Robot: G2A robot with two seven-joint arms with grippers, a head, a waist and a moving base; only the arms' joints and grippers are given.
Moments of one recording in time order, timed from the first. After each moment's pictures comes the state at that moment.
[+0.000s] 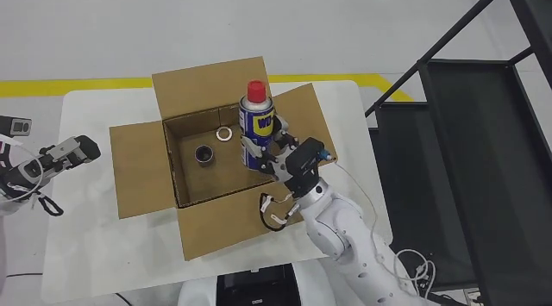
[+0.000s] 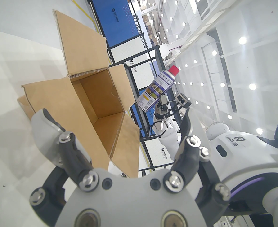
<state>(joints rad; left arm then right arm) 1.36 -0.89 -1.80 -1.36 -0.57 -0.52 -1.29 -1.58 -1.36 1.10 -1.92 -1.32 -0.14 -0.26</state>
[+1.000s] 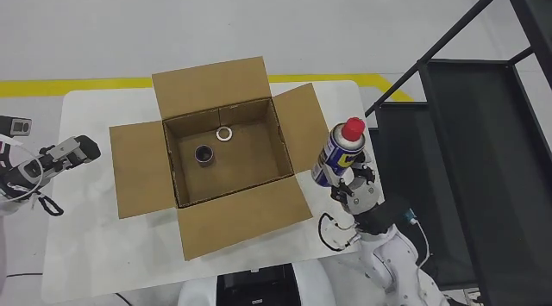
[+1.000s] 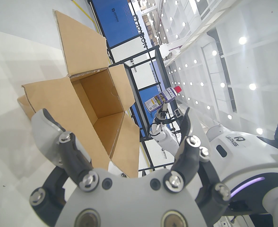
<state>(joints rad) 1.36 -0.89 -1.80 -1.36 -0.57 -0.52 -1.29 -1.95 -1.29 1.45 -1.94 -1.46 -0.21 -0.76</state>
